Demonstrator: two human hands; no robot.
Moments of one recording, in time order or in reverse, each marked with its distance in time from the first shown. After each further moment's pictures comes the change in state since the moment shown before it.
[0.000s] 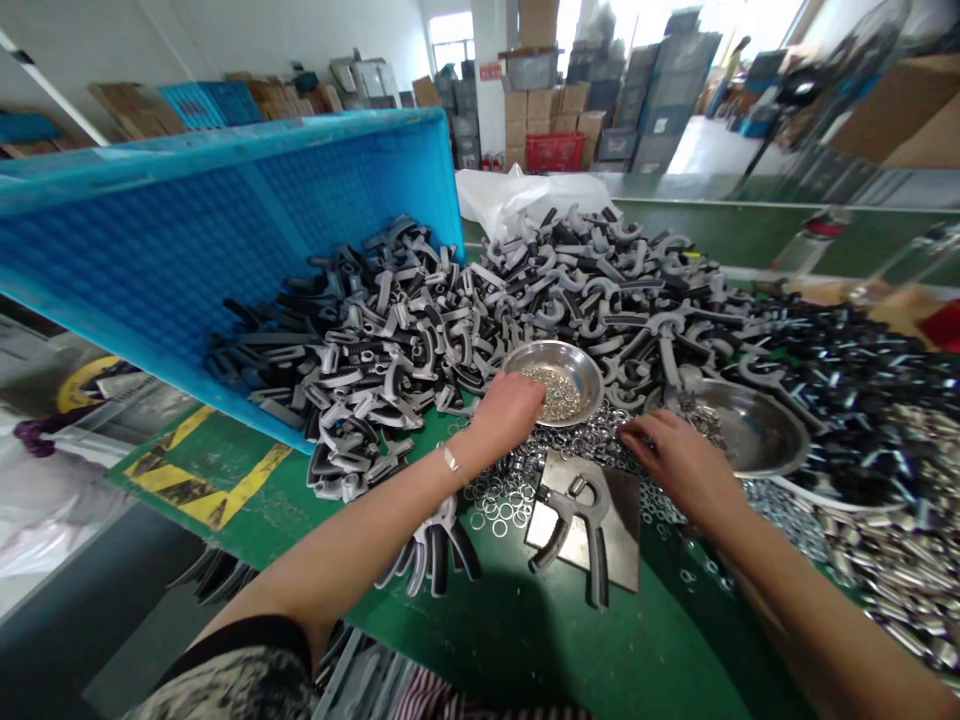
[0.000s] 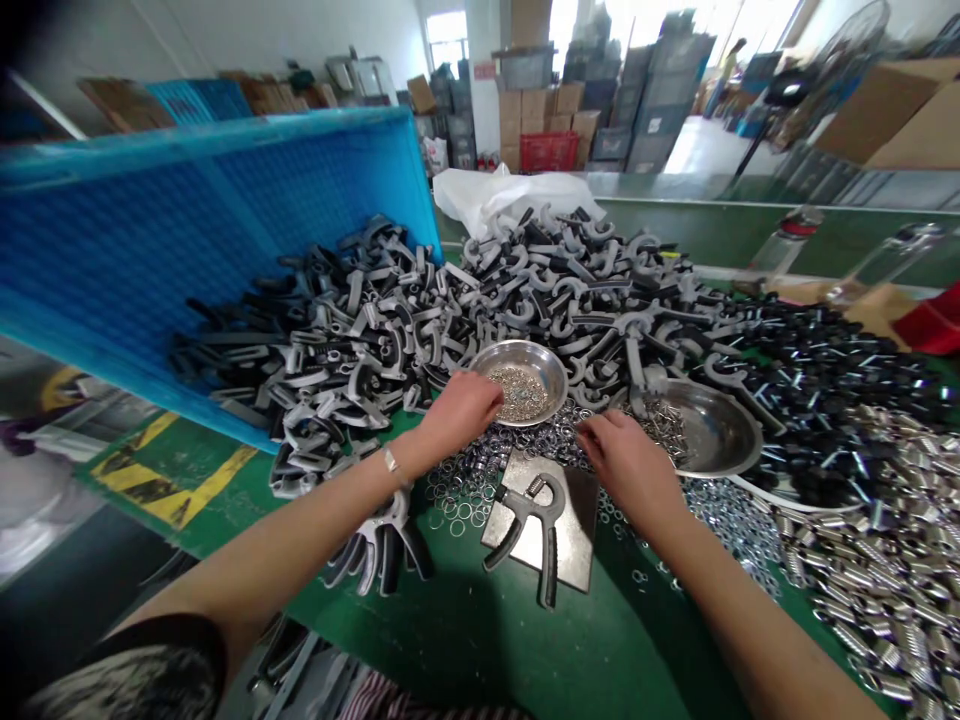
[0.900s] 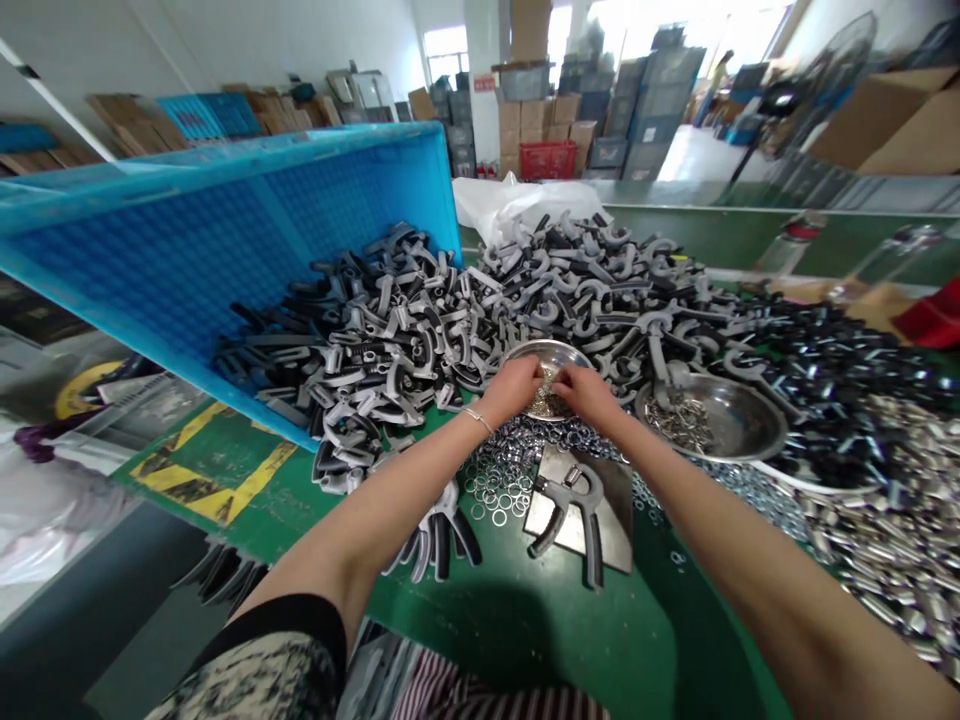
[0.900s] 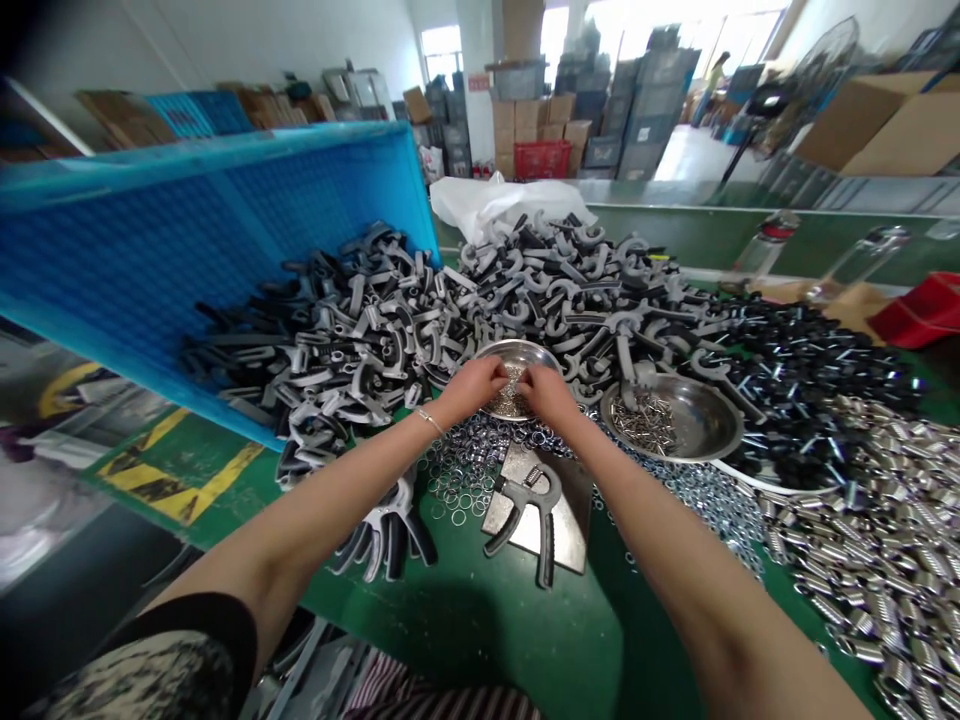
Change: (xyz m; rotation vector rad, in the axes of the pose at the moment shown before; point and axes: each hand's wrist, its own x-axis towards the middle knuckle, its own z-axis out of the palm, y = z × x) left_hand 0.043 -0.013 0.008 -0.238 0.092 -0.110; right_hand 0.111 -0.041 0.047 0.255 -0.016 0.036
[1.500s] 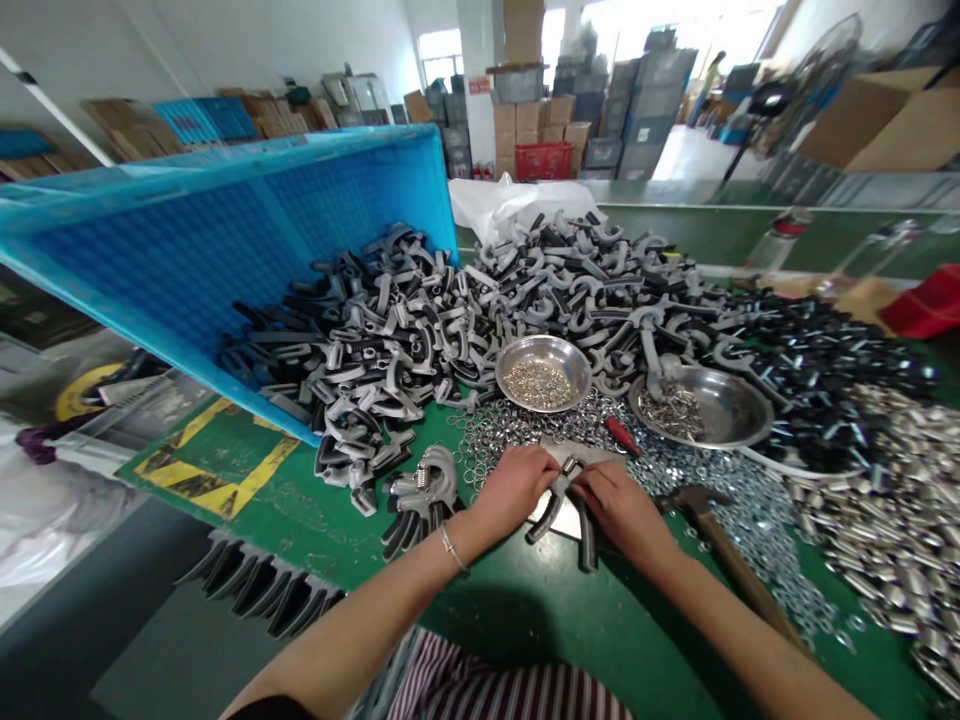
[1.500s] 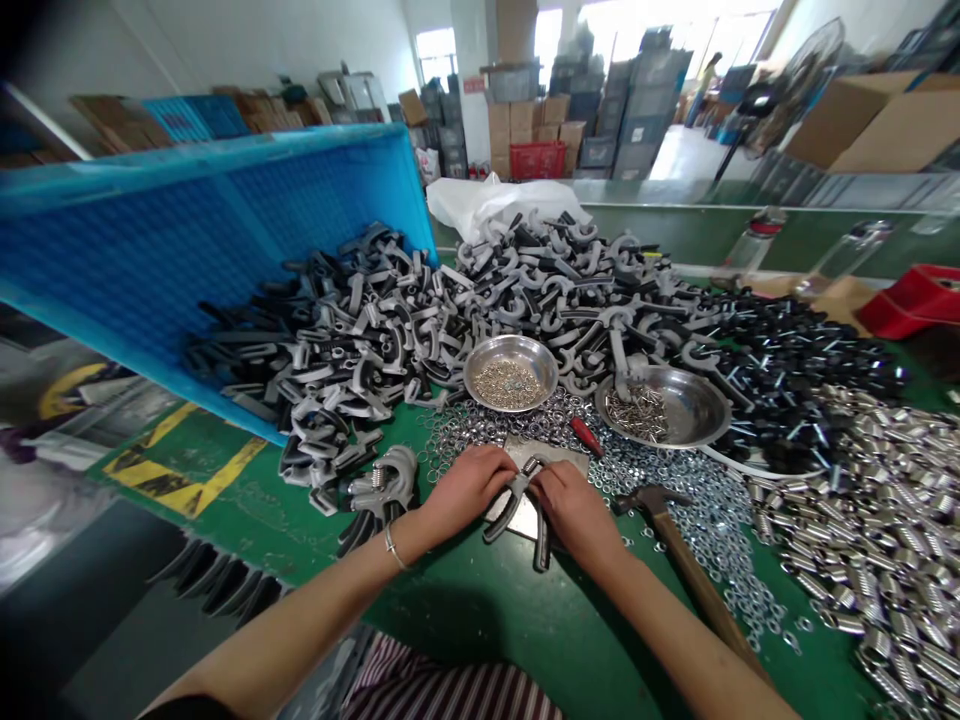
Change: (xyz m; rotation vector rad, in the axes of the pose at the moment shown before) left_hand -0.139 0.037 0.050 -0.263 -0.032 0.136; right_hand -0.186 0.003 0.020 -0.039 0.039 -0.295
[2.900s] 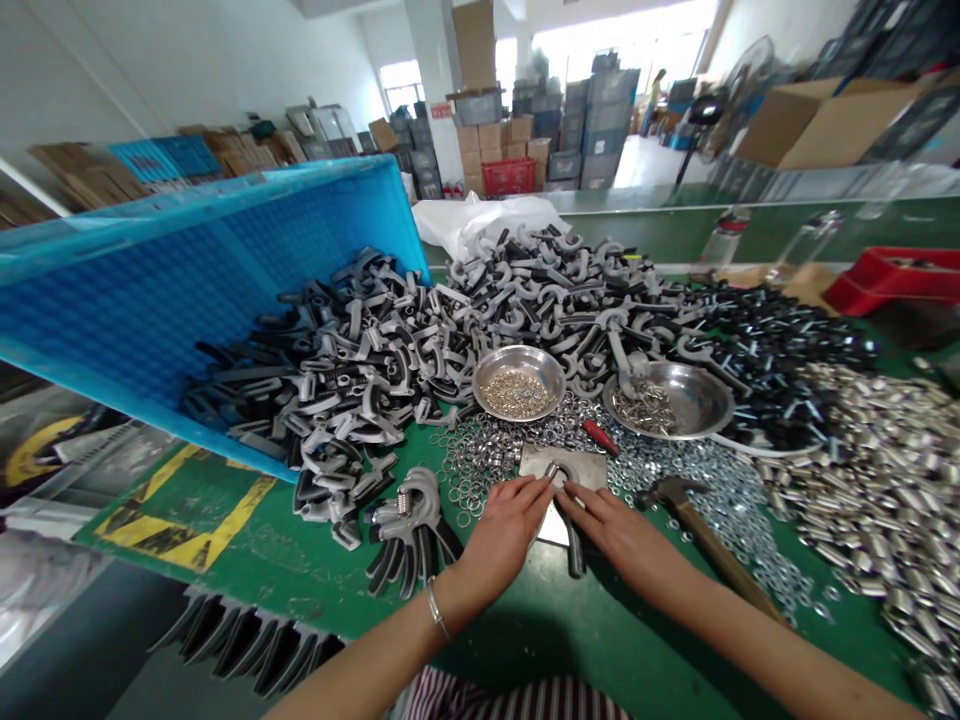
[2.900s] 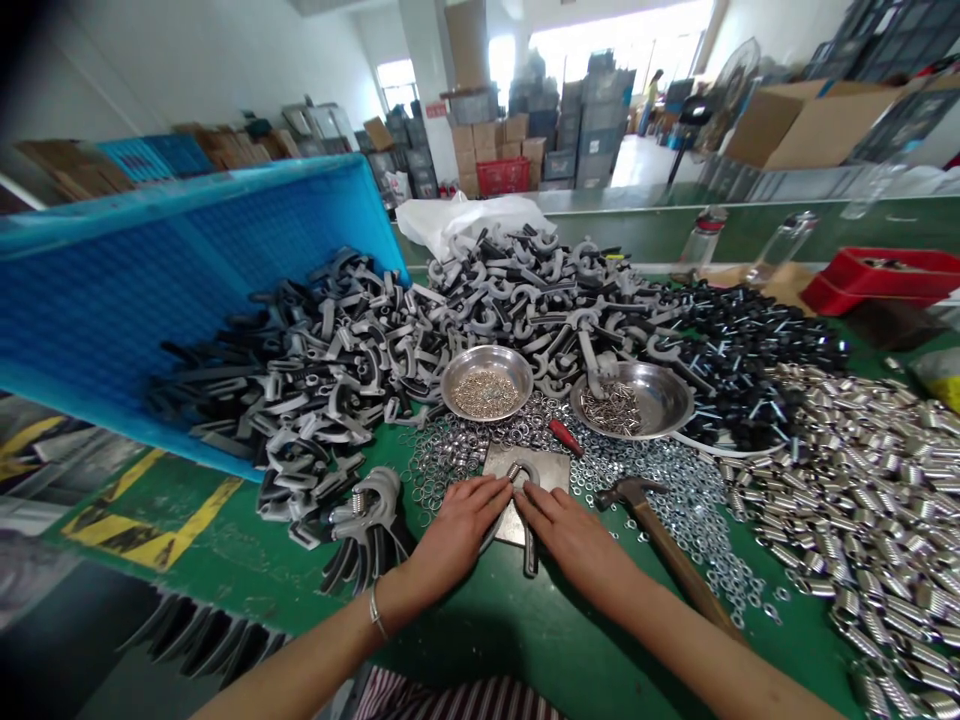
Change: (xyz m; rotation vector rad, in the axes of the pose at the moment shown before) left_hand -0.036 0.004 0.025 0.365 -0.079 0.175; right_hand -0.042 -0.003 -0.016 -0.118 -0.145 -0.105
